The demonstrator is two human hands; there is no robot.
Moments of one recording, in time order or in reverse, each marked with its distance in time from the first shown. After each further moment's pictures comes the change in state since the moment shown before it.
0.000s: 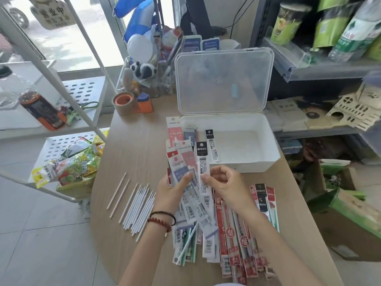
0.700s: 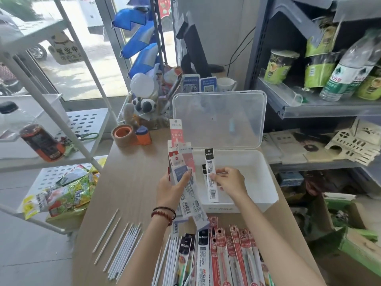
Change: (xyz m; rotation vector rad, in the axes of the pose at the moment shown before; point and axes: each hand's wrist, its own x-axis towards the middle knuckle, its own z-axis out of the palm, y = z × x) left_hand 0.083 0.041 0.027 0.141 0.104 0.208; right_hand 0.132 -0.007 -0.036 -0.168 0.194 0.063
